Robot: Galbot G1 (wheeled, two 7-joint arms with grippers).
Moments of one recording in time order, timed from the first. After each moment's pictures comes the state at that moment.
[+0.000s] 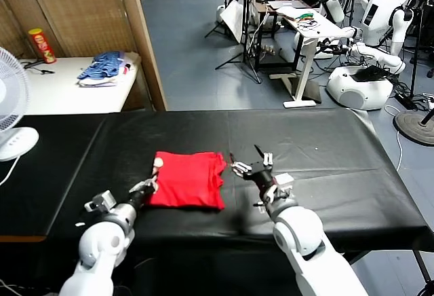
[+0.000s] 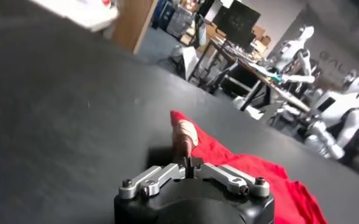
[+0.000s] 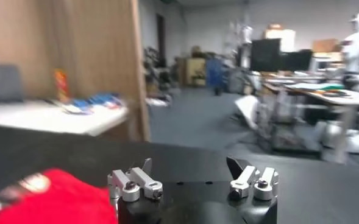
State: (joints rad) left arm 1.23 -1.29 -0.57 -1.85 -0.73 0.46 -0.10; right arm -1.10 1.26 0.22 1.98 0.27 -0.46 0.16
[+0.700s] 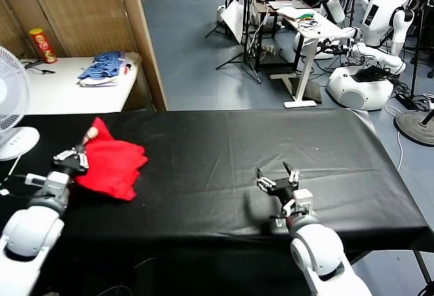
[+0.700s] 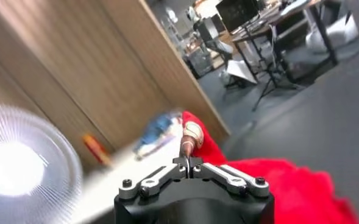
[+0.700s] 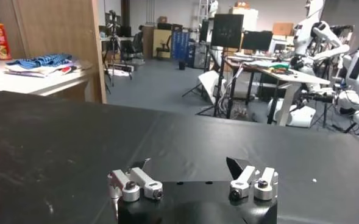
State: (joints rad) left arm 1.32 -0.83 -0.68 -1.98 -0.12 0.39 -0.09; right arm -1.24 1.27 0.32 2.03 0.22 -0.49 0.15
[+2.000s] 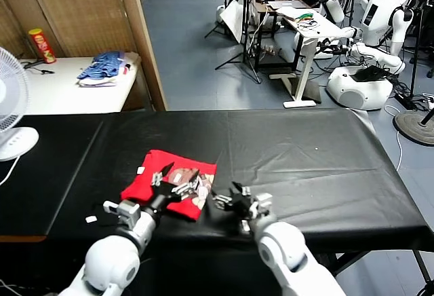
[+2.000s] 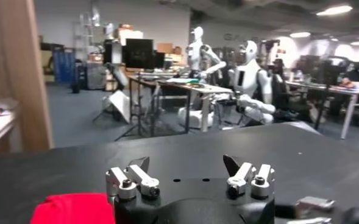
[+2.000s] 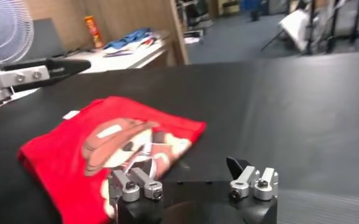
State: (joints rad) left arm 1.33 -1.11 -0.32 -2.13 -0.45 0.33 -0.07; right arm -1.08 1.31 0.07 1.85 0.48 -0.55 0.09
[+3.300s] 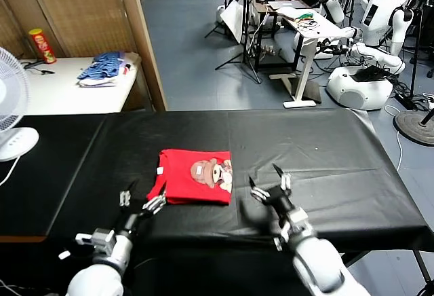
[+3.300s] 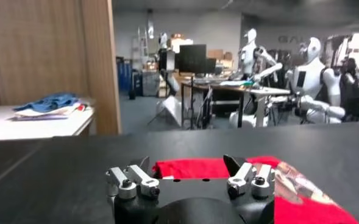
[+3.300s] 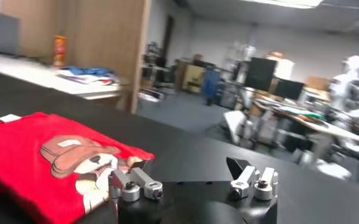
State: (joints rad) left arm 1.54 -1.07 -0.42 -2.12 -0.41 0.11 -0.20; right arm -1.34 1.13 0.25 1.99 0.13 -0.16 0.13
